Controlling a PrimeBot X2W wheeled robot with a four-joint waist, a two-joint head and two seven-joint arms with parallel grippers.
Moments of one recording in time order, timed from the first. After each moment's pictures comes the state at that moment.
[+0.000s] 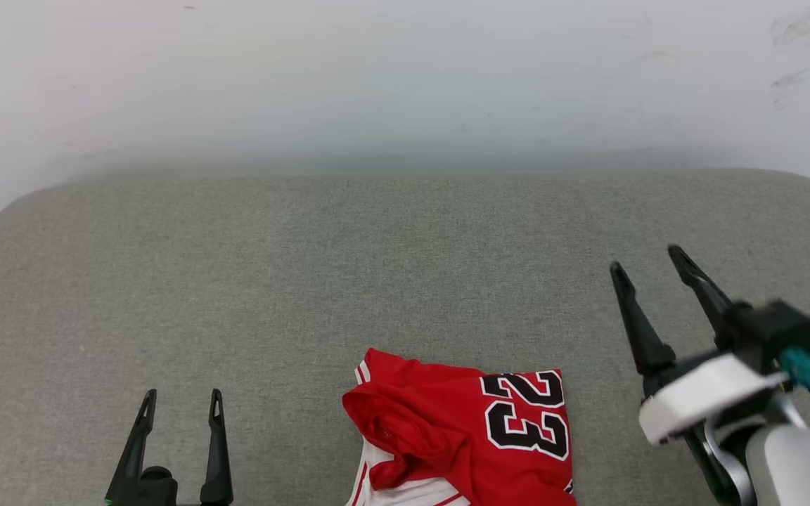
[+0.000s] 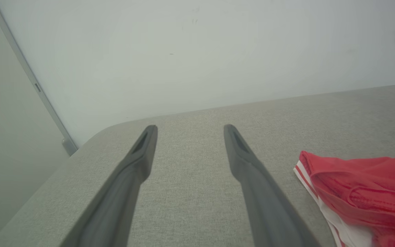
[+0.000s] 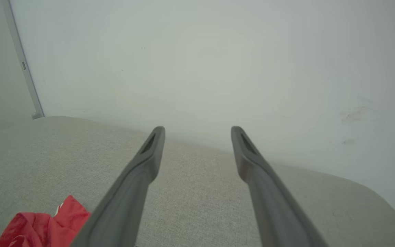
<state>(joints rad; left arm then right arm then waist) 0.20 0.17 -0.08 -0.08 -0.01 0.18 -0.26 -0.12 -0.14 0.09 -0.01 0.13 0.13 -0.07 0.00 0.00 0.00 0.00</state>
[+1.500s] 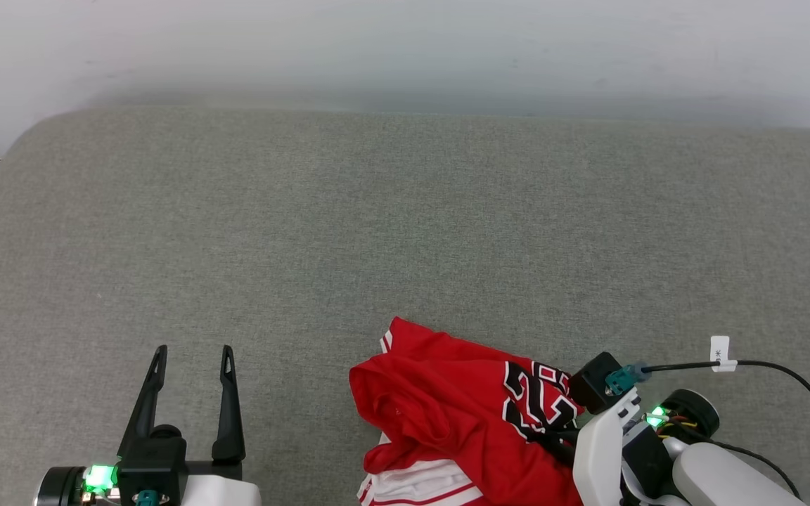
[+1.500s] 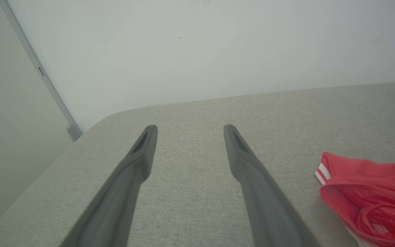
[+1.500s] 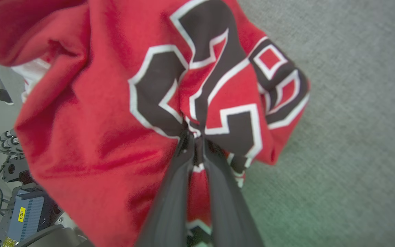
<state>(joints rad) 0.10 0.15 -0.09 -0.05 -0.01 0.17 -0.26 -0.37 -0.42 0.78 0.36 0.63 0.13 0.39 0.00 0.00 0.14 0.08</state>
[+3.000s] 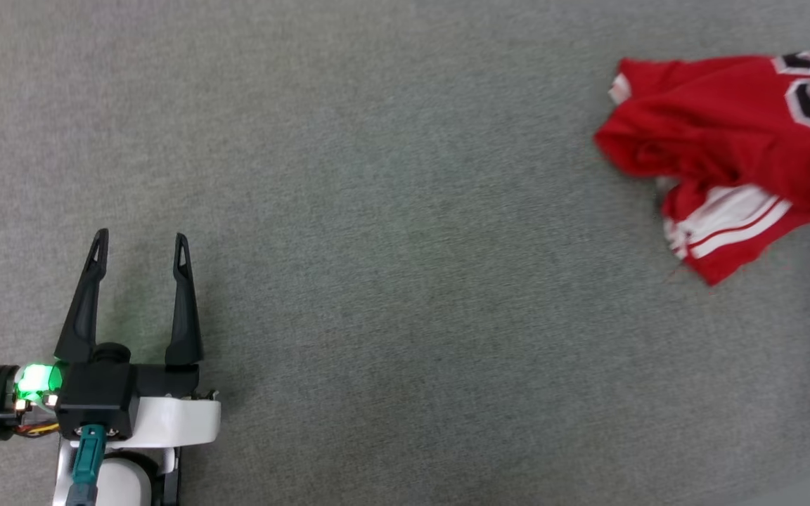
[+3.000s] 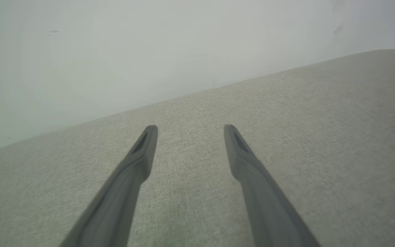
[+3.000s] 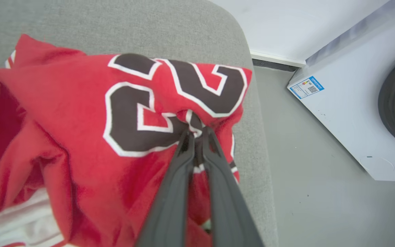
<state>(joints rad) -0.08 0.24 -0.06 -0.16 0.01 0.15 -0.26 -0.83 -0.60 0.33 0.66 0.44 0.13 0.22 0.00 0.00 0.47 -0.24</state>
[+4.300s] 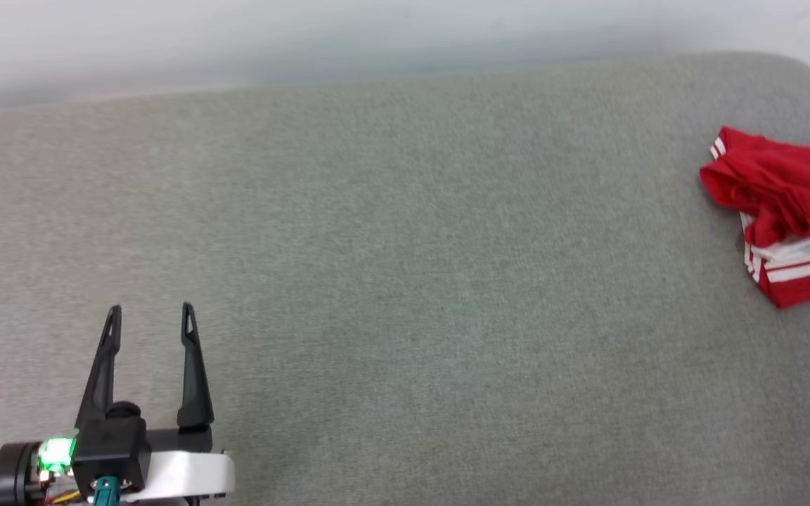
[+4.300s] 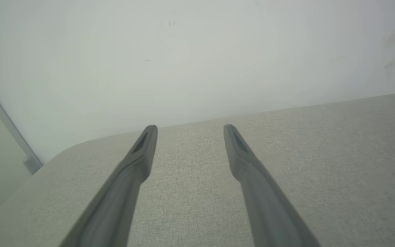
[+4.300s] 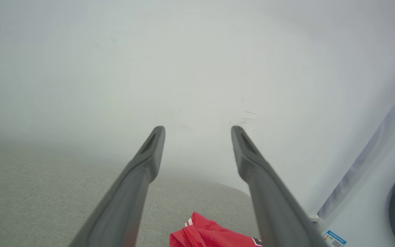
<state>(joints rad) 0.05 0.19 -0.07 -0.15 -0.03 0.21 -0.26 -0.51 -0.37 -0.09 0.19 0.13 0.13 -0.09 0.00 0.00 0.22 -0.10</state>
